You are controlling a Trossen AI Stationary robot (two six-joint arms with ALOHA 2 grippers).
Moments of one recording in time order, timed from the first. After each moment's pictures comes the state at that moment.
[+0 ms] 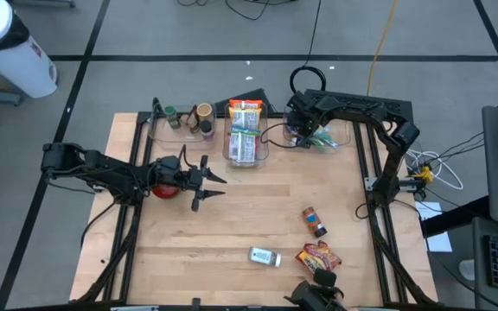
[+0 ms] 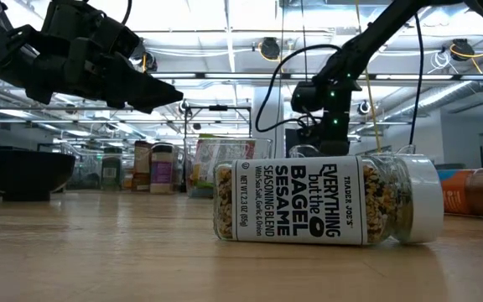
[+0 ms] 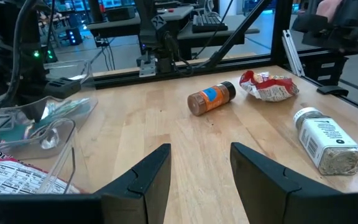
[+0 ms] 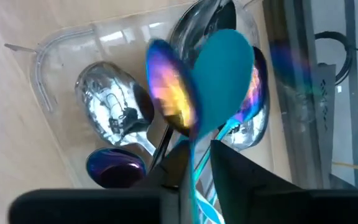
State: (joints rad) left arm 0.11 1.27 0.25 0.88 0.26 0.14; right arm -0.74 1.83 1.24 -0.70 0.16 -0.45
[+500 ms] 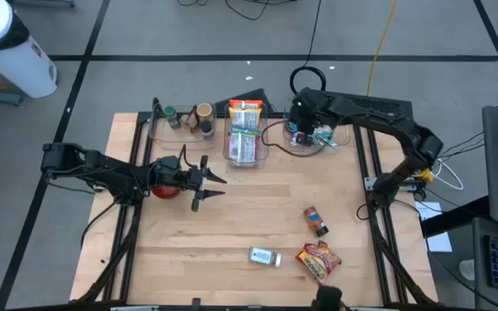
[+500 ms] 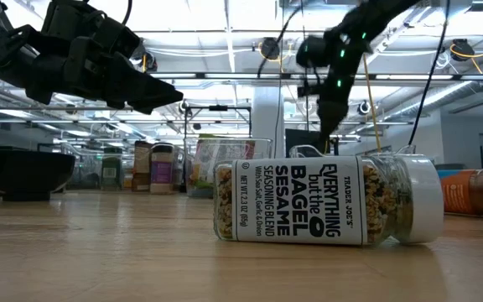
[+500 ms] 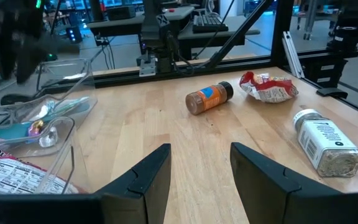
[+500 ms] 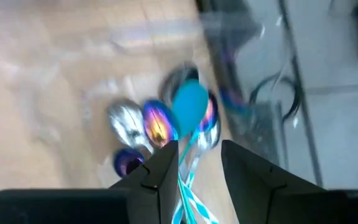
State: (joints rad) left arm 0.11 1.27 0.25 0.88 0.26 0.13; right arm -0.64 1.60 1.24 -0.71 0.21 -0.43
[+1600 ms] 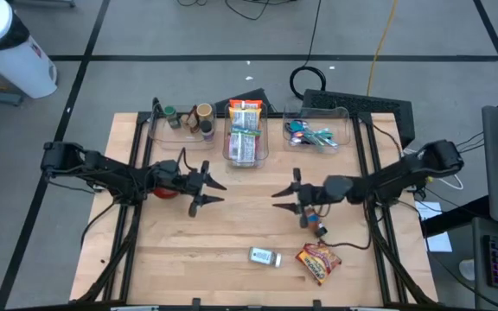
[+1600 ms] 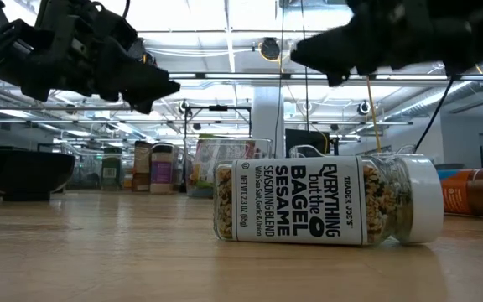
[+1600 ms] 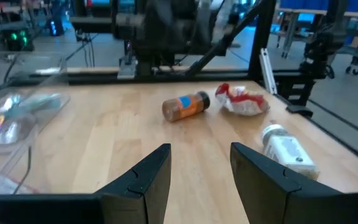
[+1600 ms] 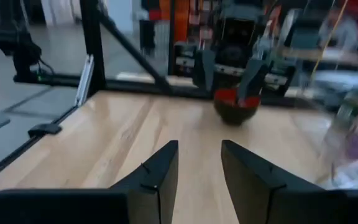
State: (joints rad) left arm 0.04 1.27 0.25 0.90 0.26 0.00; right arm 0.18 1.36 0.45 0.84 0.08 -0.04
